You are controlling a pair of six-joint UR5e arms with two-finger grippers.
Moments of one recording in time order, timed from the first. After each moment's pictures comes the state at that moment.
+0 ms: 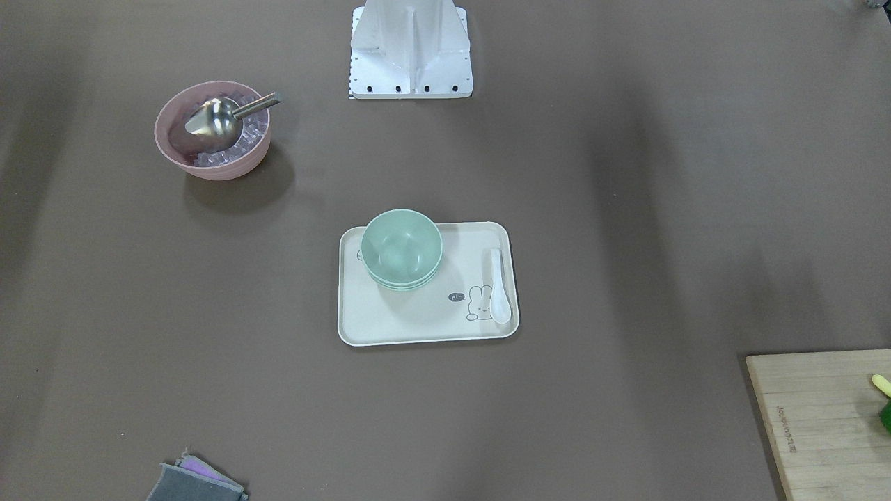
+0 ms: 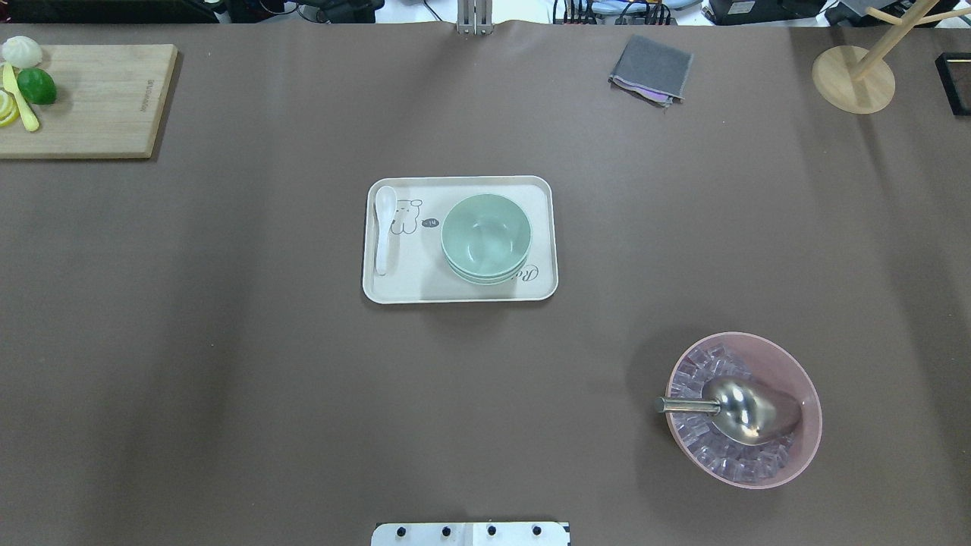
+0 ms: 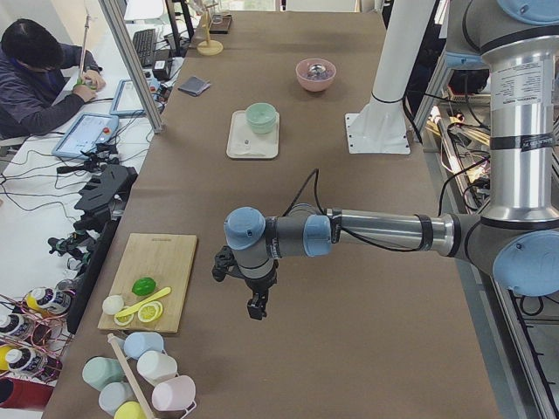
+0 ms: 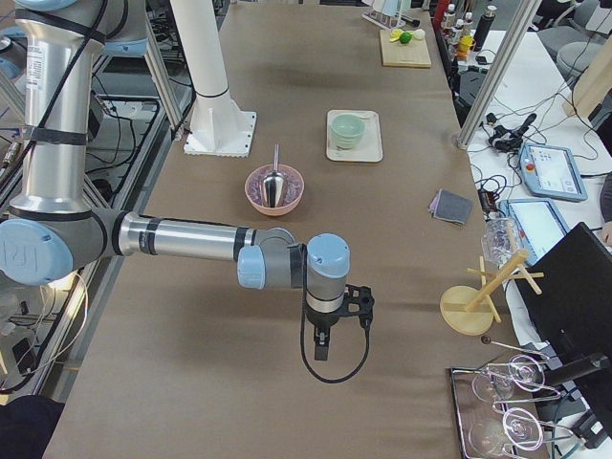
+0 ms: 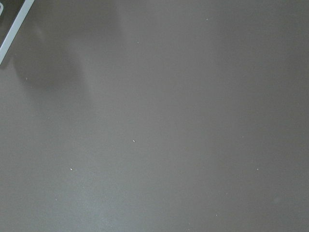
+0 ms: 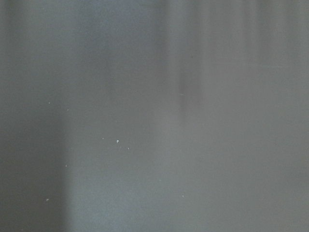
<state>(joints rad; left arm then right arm) -1.53 -1.46 -1.73 -1.43 -2.29 0.26 1.55 -1.72 1.67 -1.50 2.17 0.04</state>
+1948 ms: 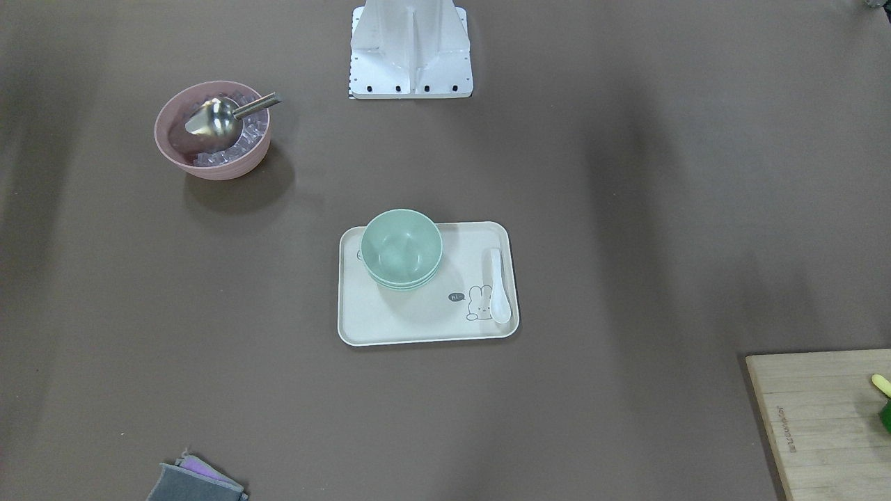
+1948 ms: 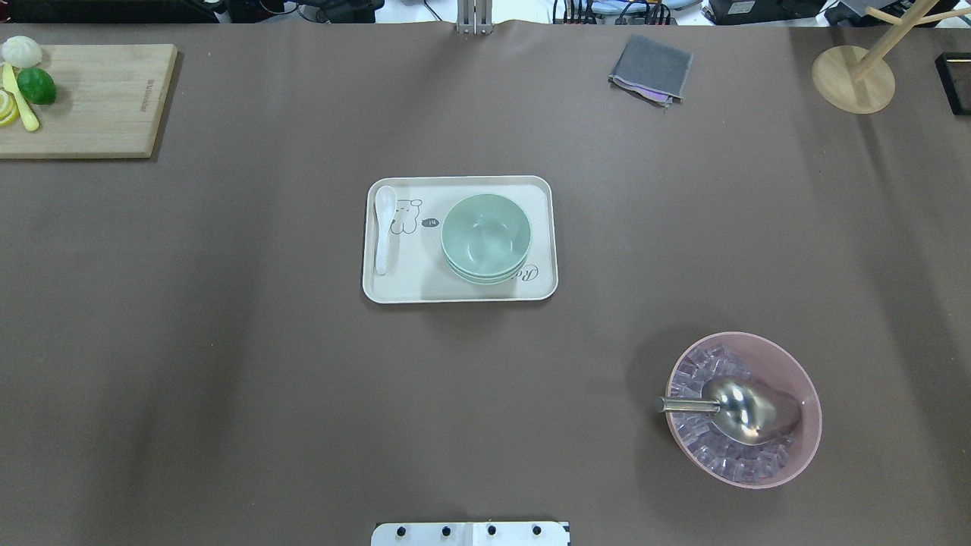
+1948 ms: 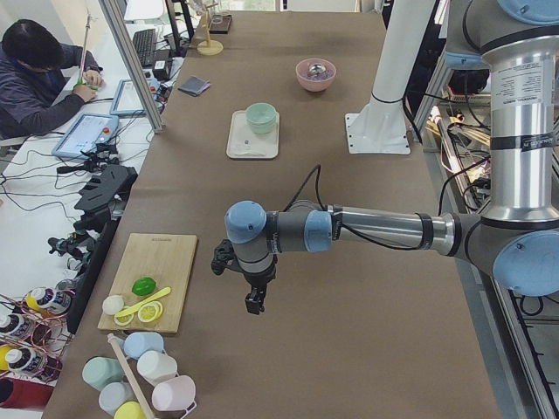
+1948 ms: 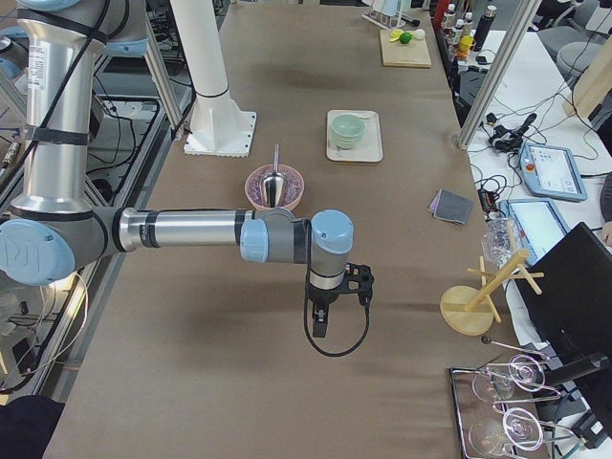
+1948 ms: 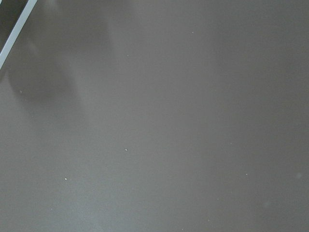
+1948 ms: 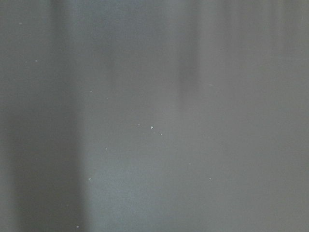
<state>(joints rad) -1.53 -1.46 -1.75 -1.44 -2.29 0.26 1.52 -1.72 1.77 -1.63 2.20 0.03</state>
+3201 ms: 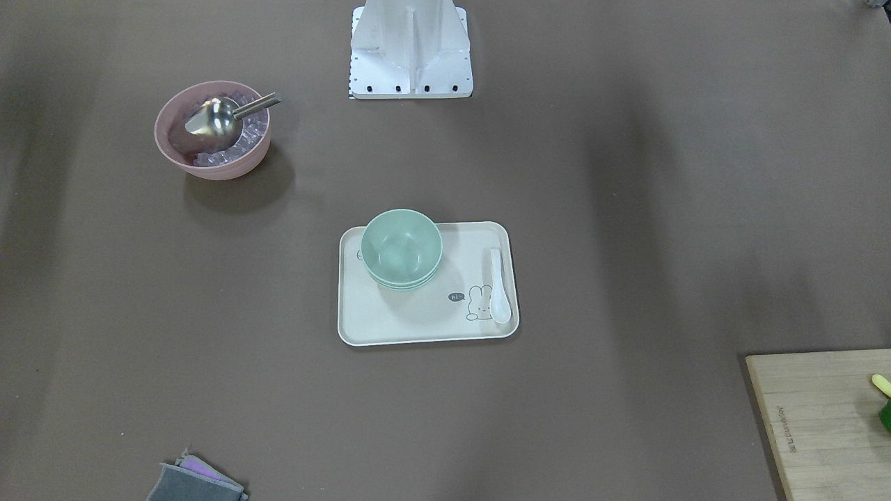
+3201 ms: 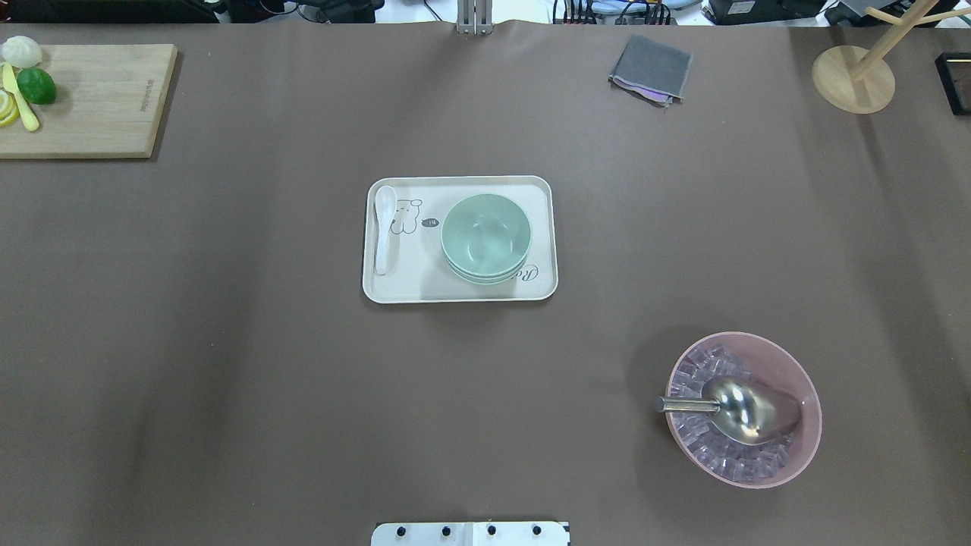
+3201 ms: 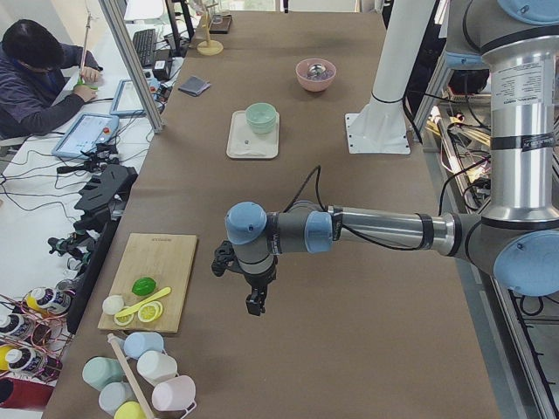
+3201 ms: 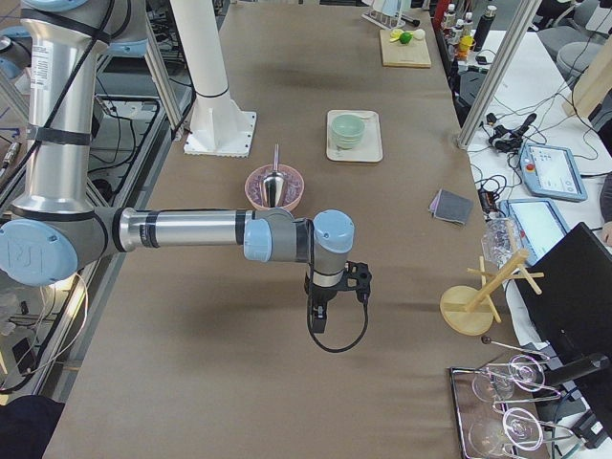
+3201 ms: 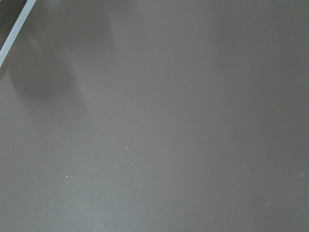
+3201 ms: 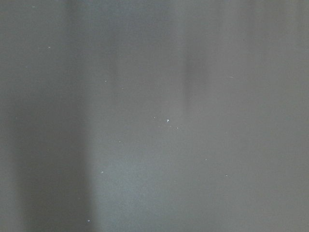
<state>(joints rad) -1.53 -1.46 -1.75 -1.44 -2.29 0.26 1.48 -1.72 1.77 -1.63 2.22 0.04</state>
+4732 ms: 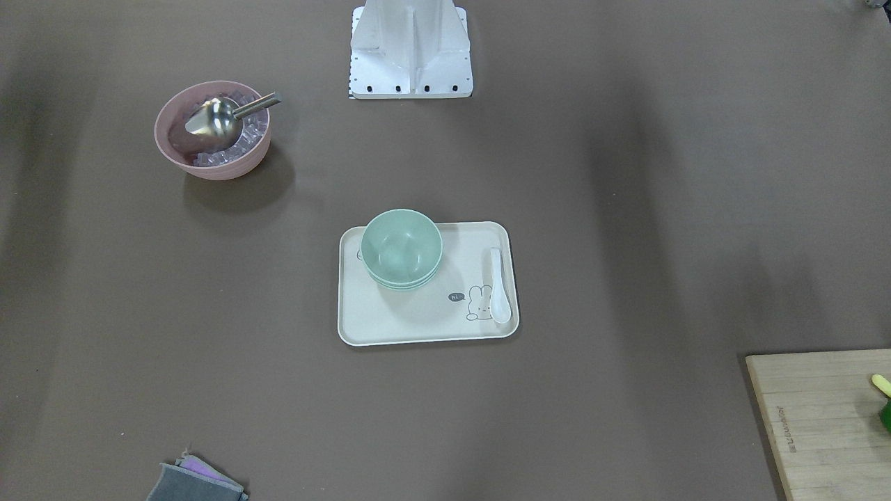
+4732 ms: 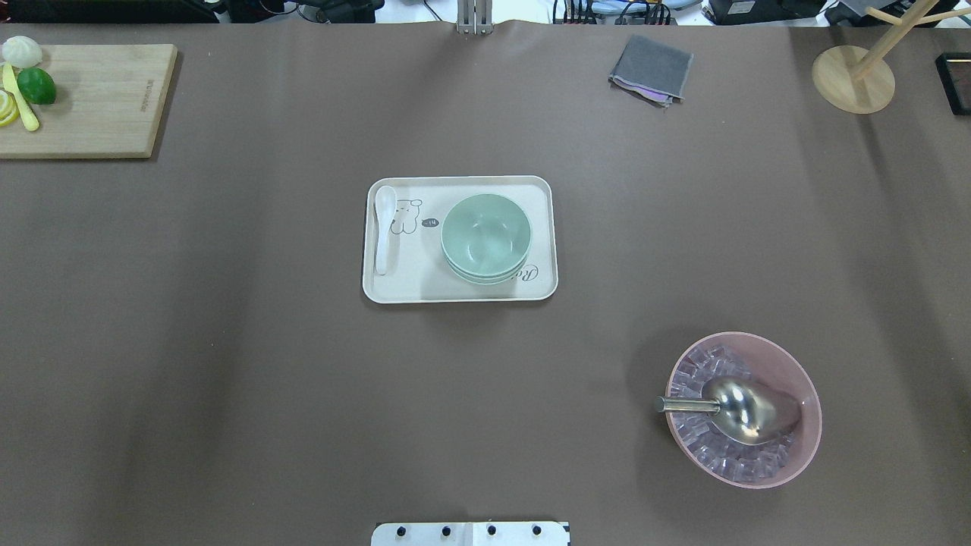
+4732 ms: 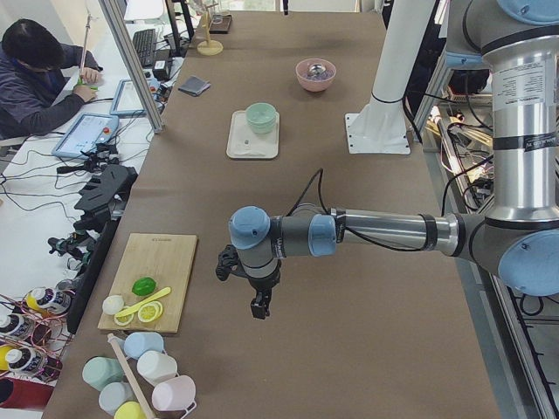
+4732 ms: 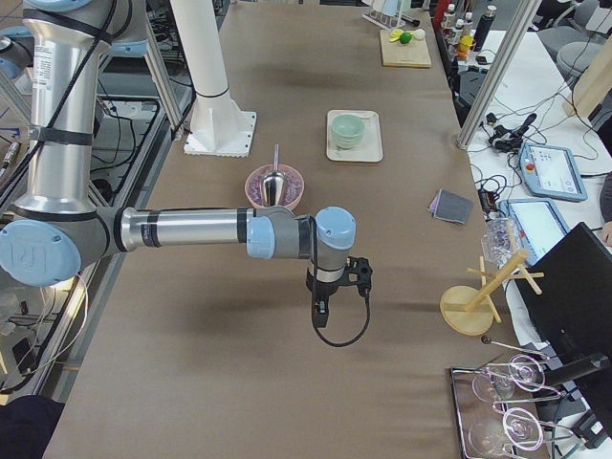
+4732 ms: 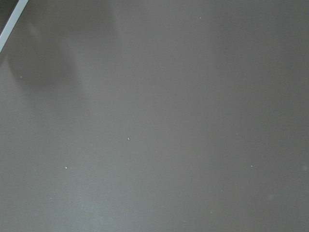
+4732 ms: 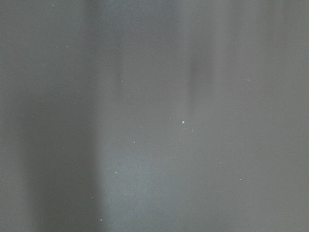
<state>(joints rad) -1.53 -1.44 -1.75 -1.44 -2.29 0.26 1.46 -1.71 1.77 -1.63 2.24 0.03</state>
